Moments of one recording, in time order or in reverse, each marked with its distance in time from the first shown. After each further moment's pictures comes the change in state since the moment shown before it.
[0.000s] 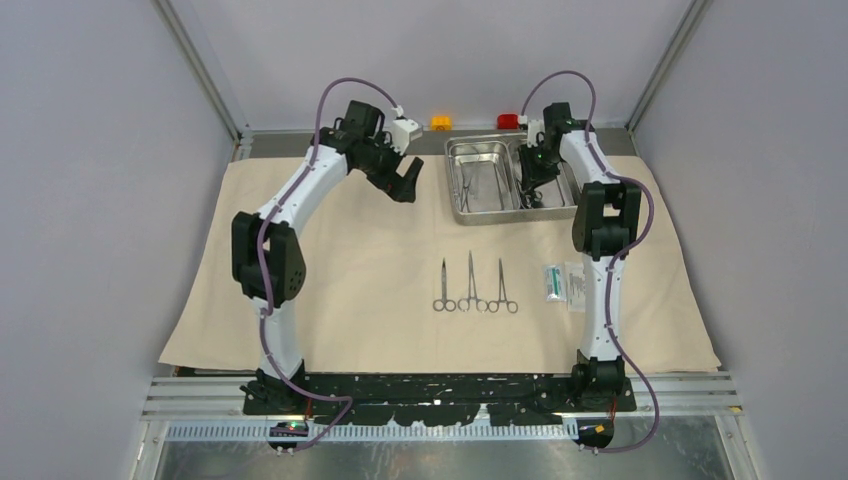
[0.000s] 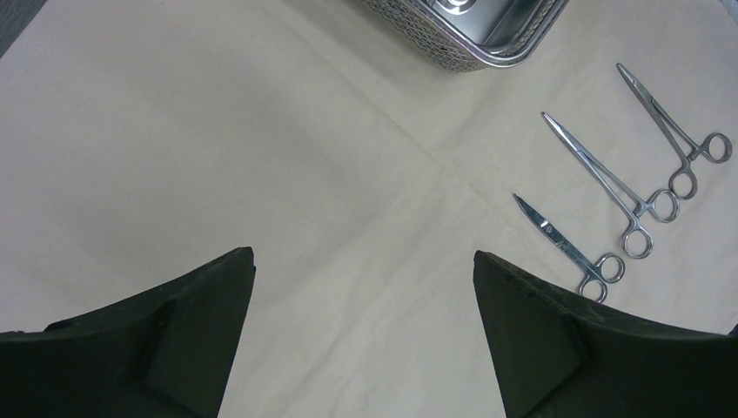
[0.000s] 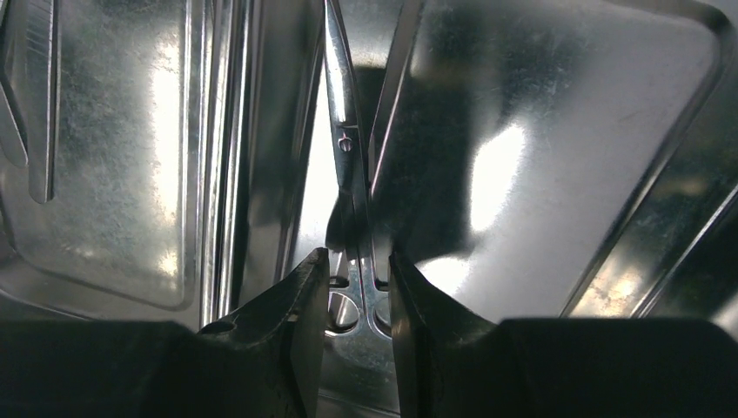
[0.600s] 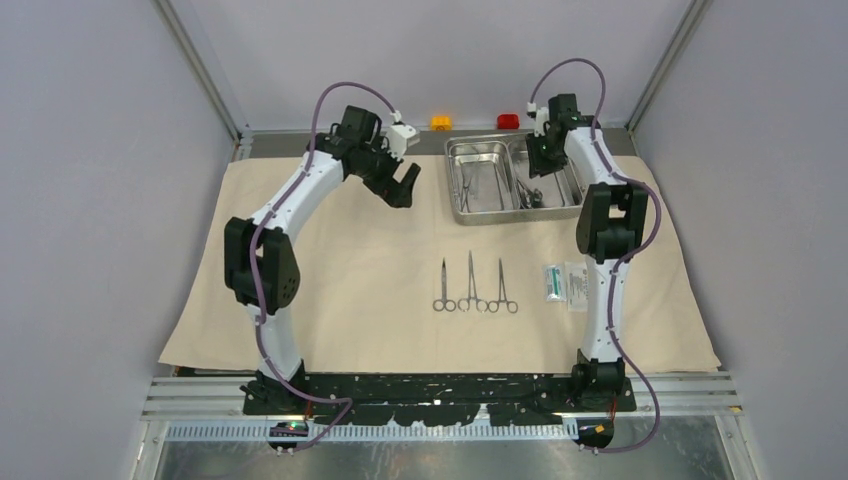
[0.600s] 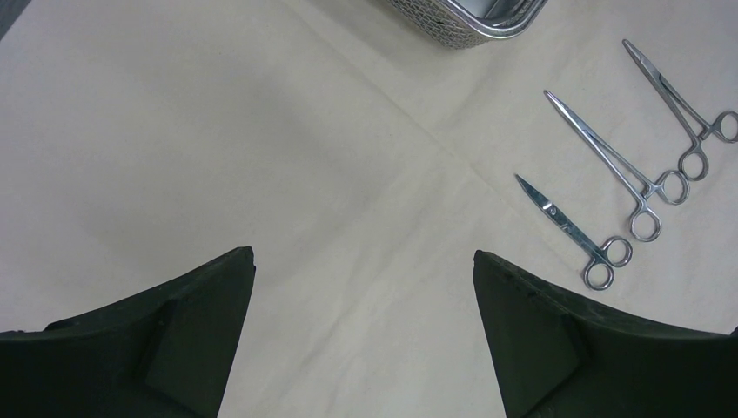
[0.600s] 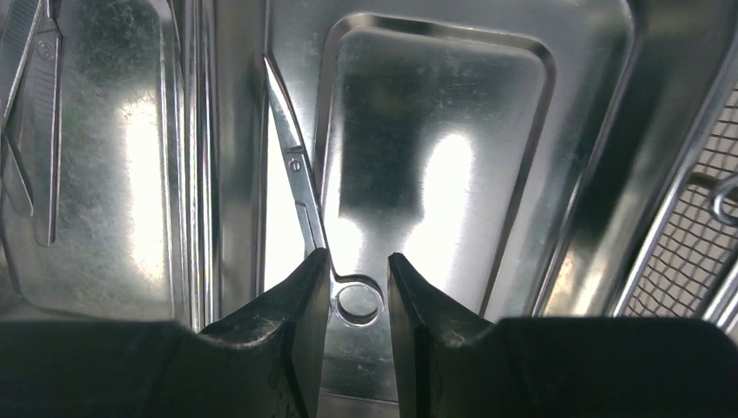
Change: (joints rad) left arm 0.000 -0.083 -0.100 0.032 -0.018 0.024; right arm -0.001 -0.079 -0.042 0.097 0.112 0.076
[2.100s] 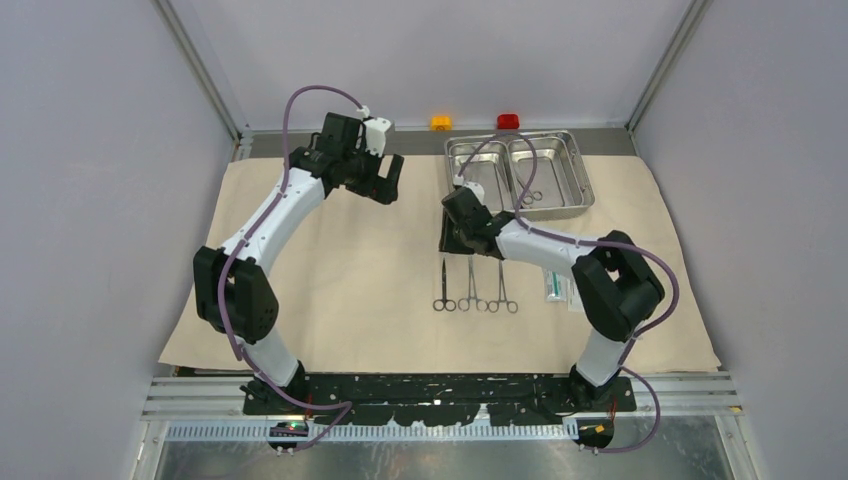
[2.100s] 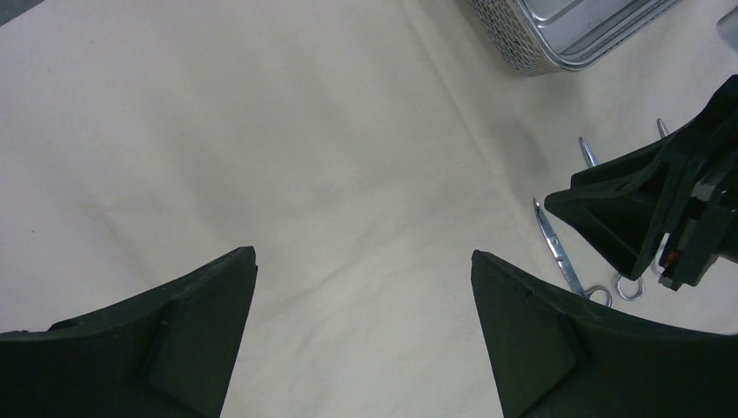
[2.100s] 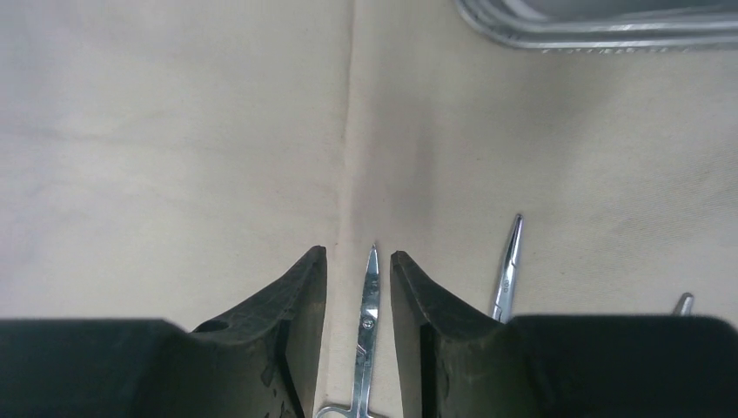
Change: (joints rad) left arm 0.005 -0.205 -0.174 0.086 -0.233 -0.267; right arm 0.656 -0.586 -1.012 0.558 0.271 0.807
